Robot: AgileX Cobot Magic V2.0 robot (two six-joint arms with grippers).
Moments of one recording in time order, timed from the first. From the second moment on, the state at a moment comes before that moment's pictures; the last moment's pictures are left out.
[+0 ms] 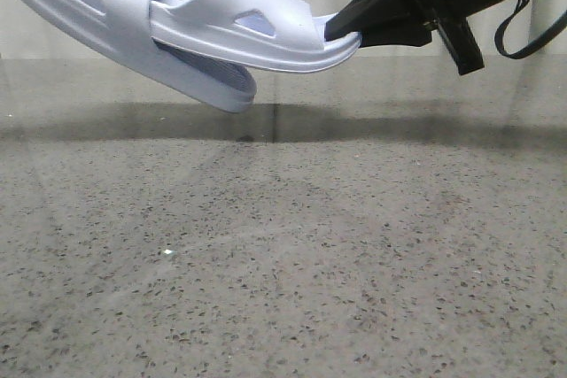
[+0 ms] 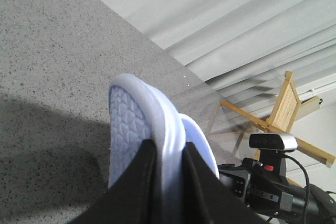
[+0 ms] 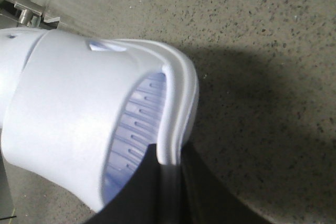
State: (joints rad) left arm 0.18 1.34 -0.85 -1.61 1.04 0.92; right arm 0.14 1.63 -1.06 1.47 0.80 -1.00
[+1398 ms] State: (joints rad) left arm 0.19 1.39 -0.96 -1.29 0.94 1.21; right arm -0.17 1.61 -1.07 1.37 1.18 -1.01
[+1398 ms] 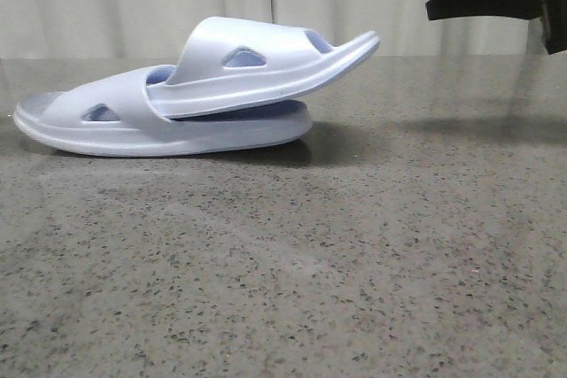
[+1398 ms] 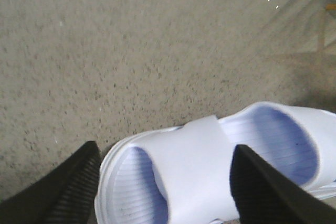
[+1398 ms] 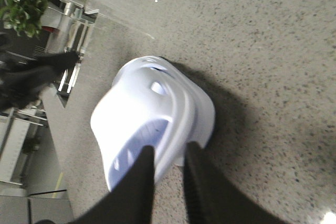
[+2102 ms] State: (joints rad) left arm -0.10 0.83 -0.86 -1.11 0.51 1.14; right arm 0.24 0.99 -0.76 1.22 0.48 -1.01
